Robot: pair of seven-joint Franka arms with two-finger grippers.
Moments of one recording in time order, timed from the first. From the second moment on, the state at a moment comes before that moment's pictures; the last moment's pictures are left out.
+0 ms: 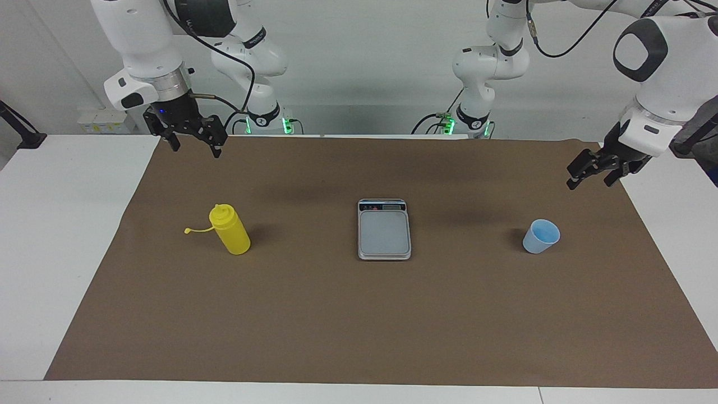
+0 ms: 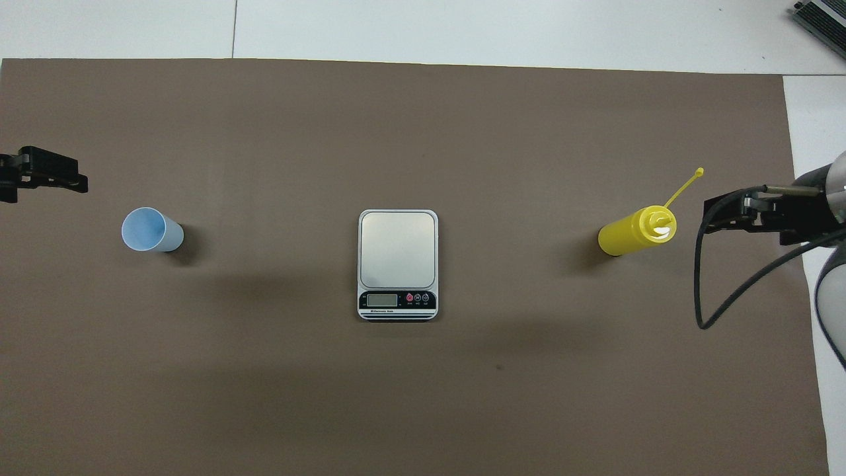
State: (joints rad) left arm -0.02 0.08 0.07 -1.57 -0.07 1.68 -0.02; right arm -0.07 -0.04 0.10 -1.63 -0.04 1.58 0.21
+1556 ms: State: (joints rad) left arm -0.02 0.08 0.07 -1.59 -0.07 1.69 -0.02; right arm -0.07 -0.04 0.10 -1.63 -0.04 1.58 0.21
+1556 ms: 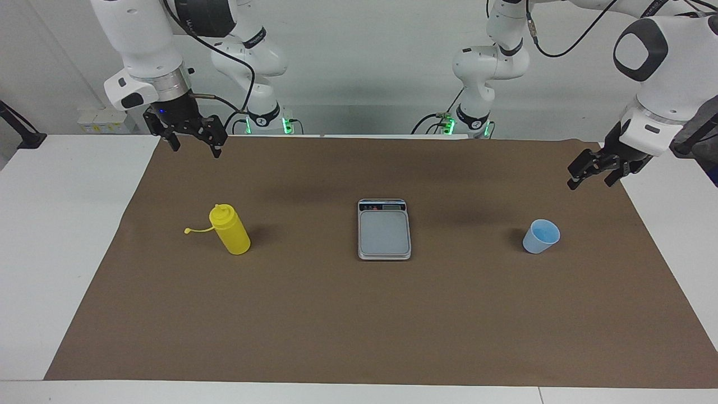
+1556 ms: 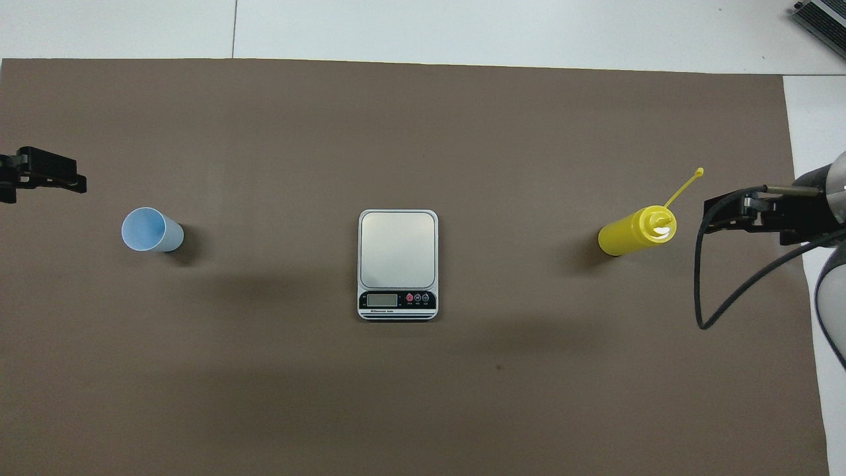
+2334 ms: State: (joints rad) left arm -0.02 0.00 0.10 -1.86 -0.05 1.89 0.09; right arm -0.07 -0.04 0.10 -1.63 -0.04 1.58 0.21
